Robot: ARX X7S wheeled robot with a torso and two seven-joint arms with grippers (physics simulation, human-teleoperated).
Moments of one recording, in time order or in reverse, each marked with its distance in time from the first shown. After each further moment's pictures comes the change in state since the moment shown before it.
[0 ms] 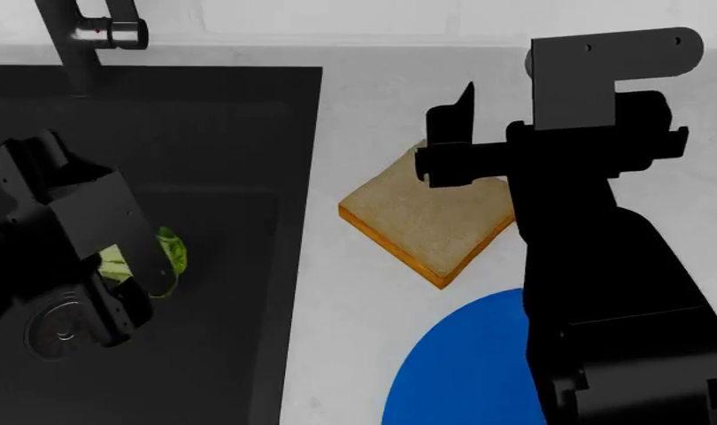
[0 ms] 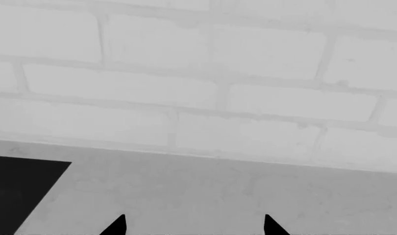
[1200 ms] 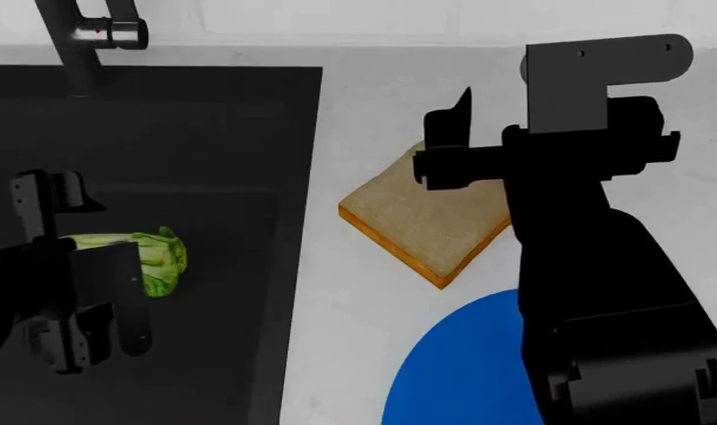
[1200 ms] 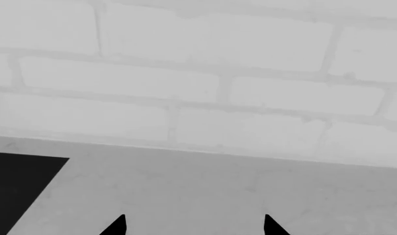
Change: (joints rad) left arm -0.048 0.034 0.255 -0.411 0.192 0.381 0.060; right arm 0.006 -0.001 -0.021 0.062 0.010 -0.048 0.008
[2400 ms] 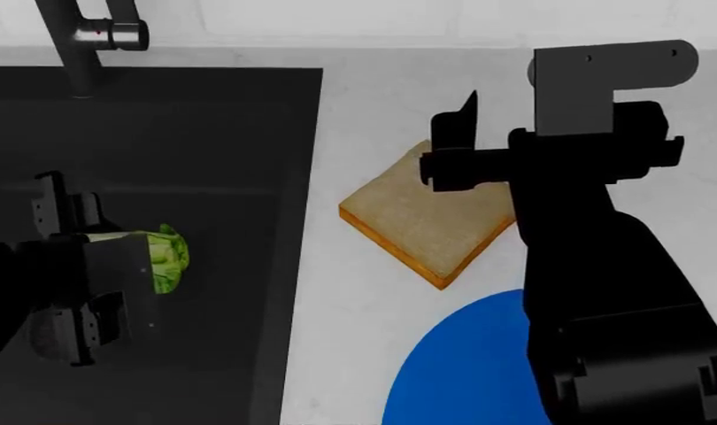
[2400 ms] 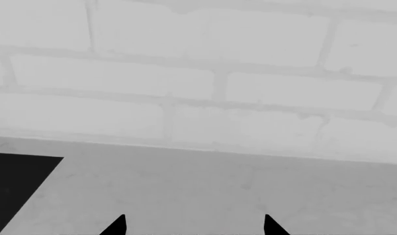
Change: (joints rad) left arm -0.069 0.202 0.078 -0.563 -0.075 0.346 -0.002; right arm 0.000 0.012 -0.006 0.039 0.018 -0.036 0.004
